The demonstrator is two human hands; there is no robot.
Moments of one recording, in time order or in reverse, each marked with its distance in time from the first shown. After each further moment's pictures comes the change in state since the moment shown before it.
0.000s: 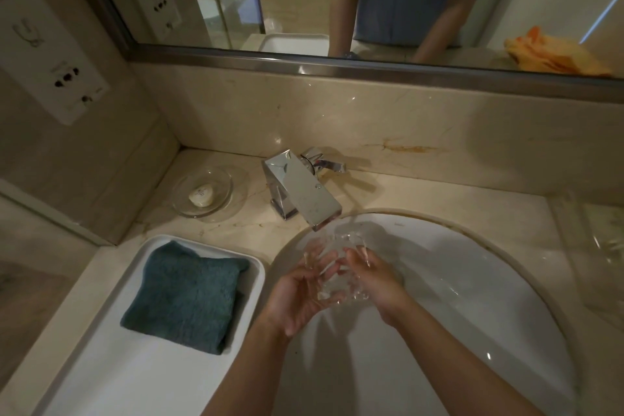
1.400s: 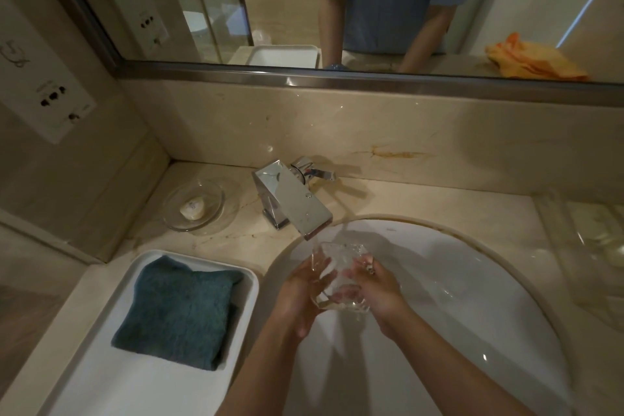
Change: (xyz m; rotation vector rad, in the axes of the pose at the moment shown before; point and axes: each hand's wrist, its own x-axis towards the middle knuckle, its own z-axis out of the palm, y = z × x) left_hand 0.012 -0.004 0.017 0.314 0.231 0.056; right_hand -0.001 0.008 -0.005 0.142 0.146 0.072
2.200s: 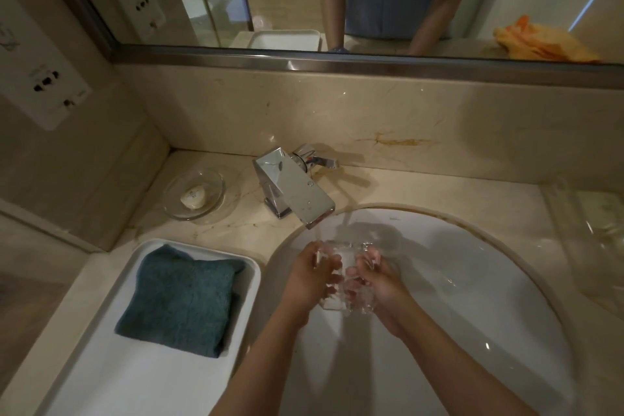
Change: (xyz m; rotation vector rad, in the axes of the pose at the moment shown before) left_hand -0.013 0.007 0.017 0.522 0.131 0.206; right_hand -0.002 0.013 -0.010 0.251 -0.145 0.071
